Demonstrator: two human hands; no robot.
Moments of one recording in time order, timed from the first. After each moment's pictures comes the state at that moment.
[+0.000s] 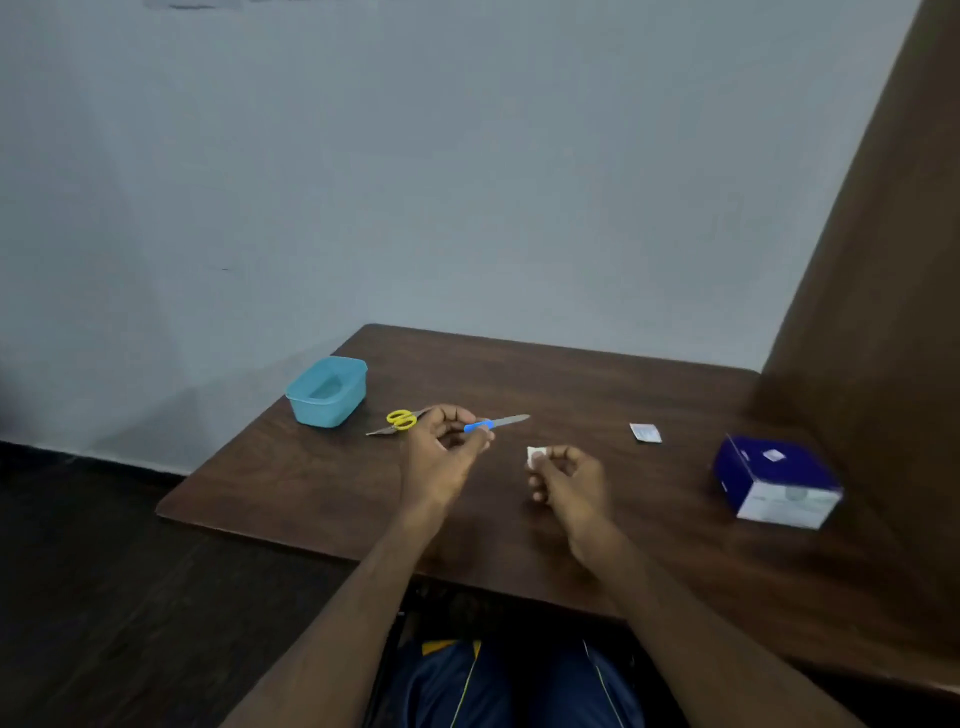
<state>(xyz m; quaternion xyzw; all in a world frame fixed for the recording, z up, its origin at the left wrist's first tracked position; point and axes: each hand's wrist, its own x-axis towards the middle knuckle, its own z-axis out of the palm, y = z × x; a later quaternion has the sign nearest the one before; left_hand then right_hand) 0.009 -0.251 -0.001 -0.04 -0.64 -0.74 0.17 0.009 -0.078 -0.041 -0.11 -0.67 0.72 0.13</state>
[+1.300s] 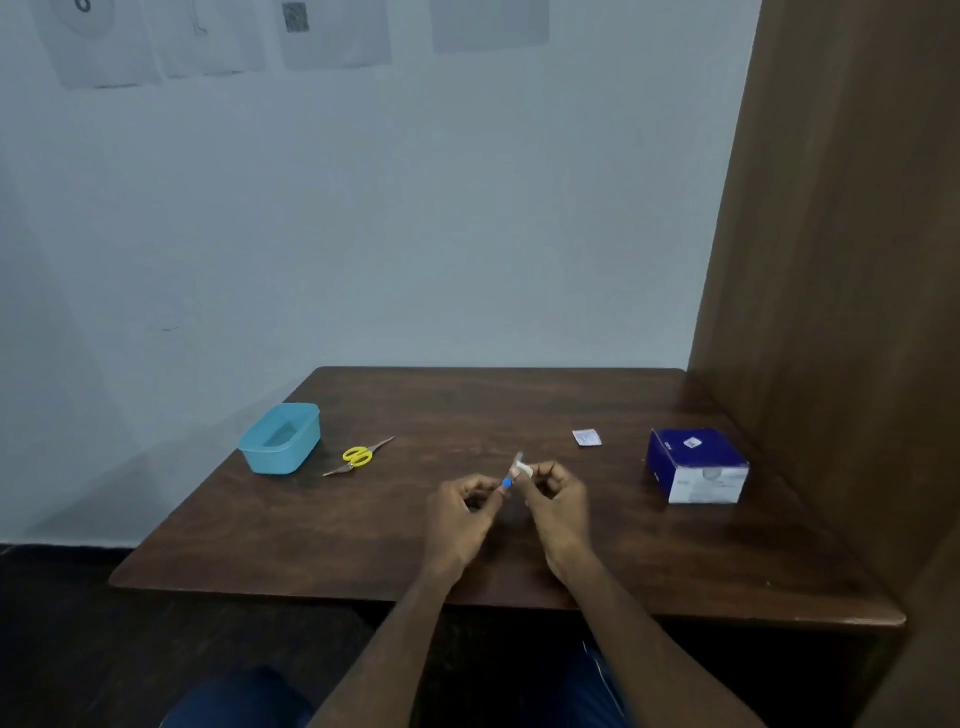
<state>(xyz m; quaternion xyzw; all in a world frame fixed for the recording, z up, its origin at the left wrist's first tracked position) 0.035 -0.188 -0.037 -0.14 -0.80 -0.57 0.11 0.057 -0.046 -0.035 -0.04 -0.63 0.74 0.24</state>
